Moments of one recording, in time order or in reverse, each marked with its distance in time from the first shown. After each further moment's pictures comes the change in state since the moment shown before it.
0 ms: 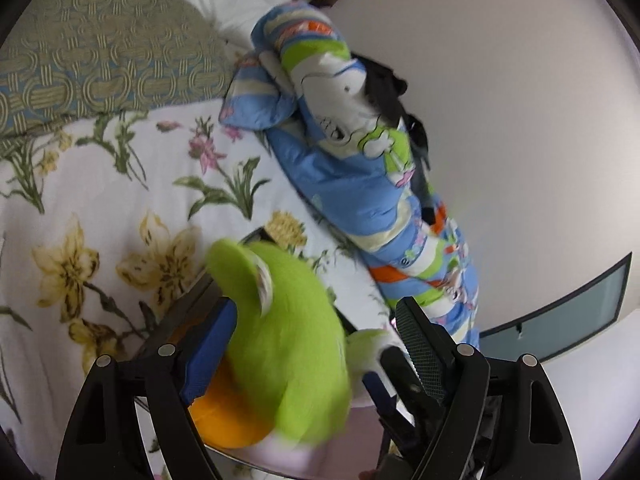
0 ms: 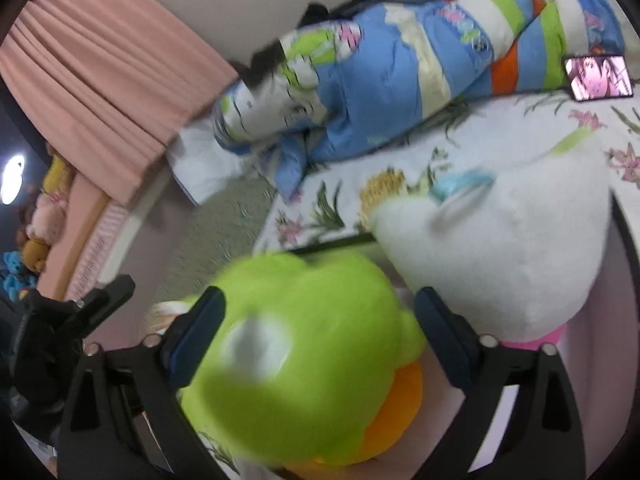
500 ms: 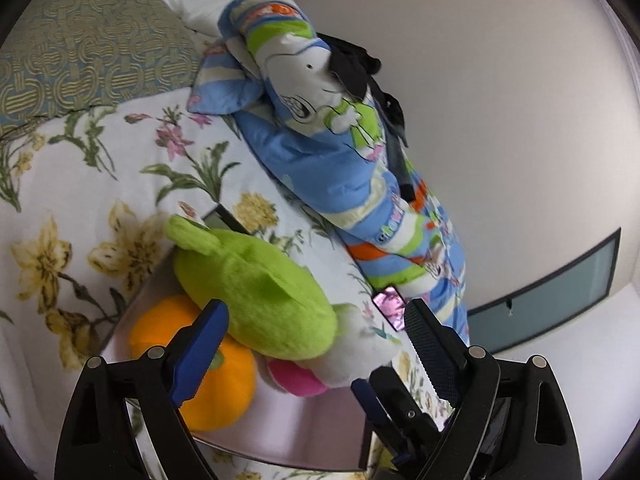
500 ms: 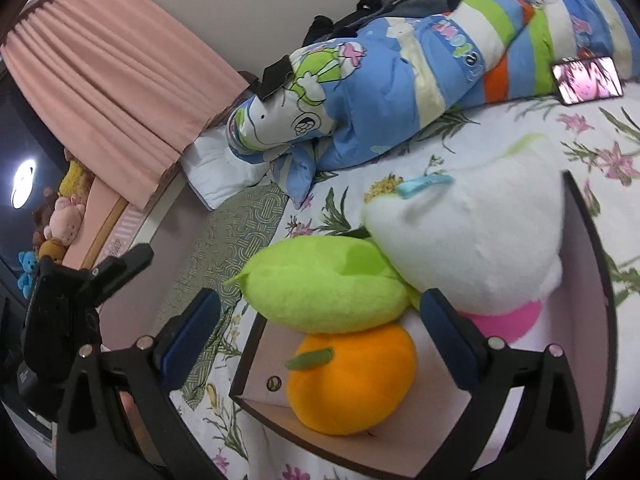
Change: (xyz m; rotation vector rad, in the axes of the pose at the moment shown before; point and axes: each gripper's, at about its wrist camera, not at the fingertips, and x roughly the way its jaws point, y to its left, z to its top) left arm 0.011 -0.031 -0.020 0.071 0.085 -0.049; right arm -0.039 -0.011 -0.015 0.028 -0.008 0.032
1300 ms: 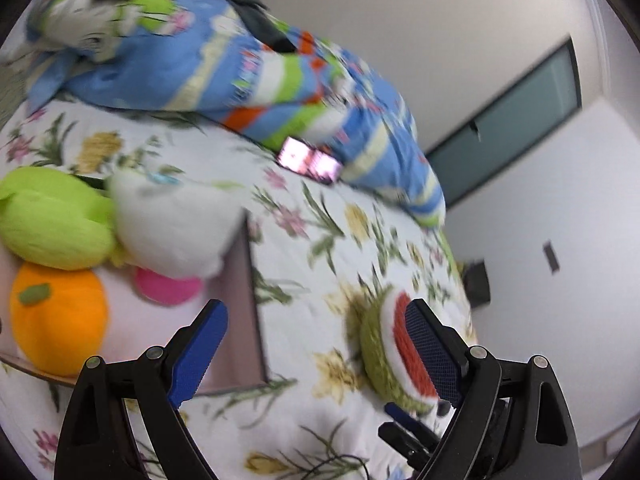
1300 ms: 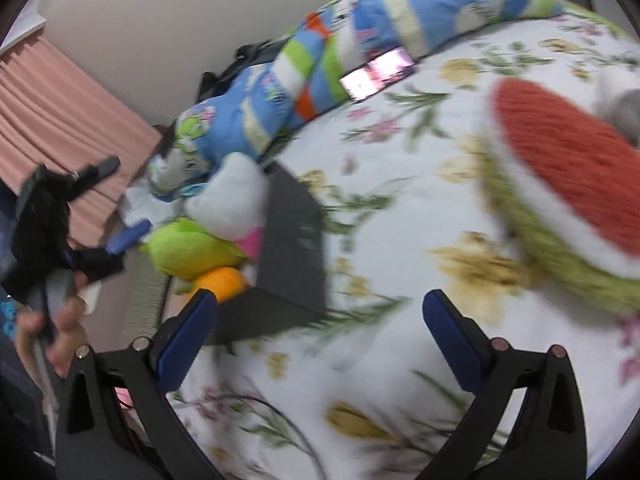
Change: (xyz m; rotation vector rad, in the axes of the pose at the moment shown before) left arm 0.070 -0.171 -0.156 0.514 0.415 -0.057; right arm -0.235 -0.147 -0.095 0.181 -0.106 -0.289
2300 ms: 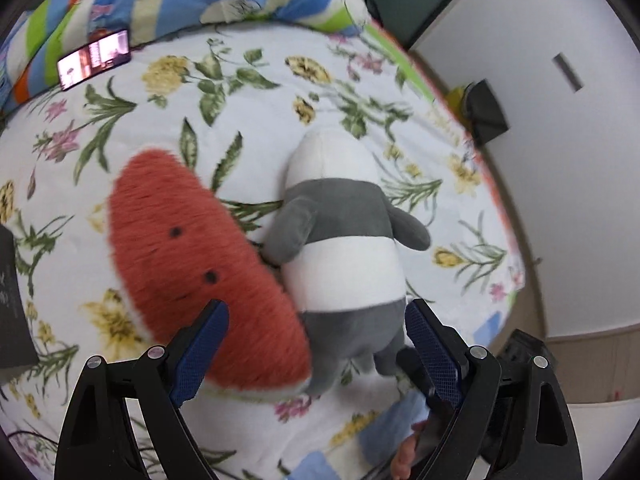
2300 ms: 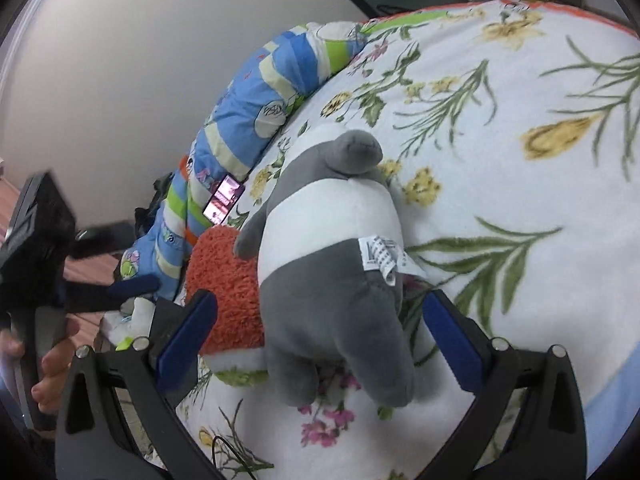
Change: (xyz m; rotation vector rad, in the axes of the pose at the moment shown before) left arm 0.269 -0.302 -0.119 0.307 0.475 0.148; right arm -0.152 -0.292 0.022 0.308 -0.258 -0.037
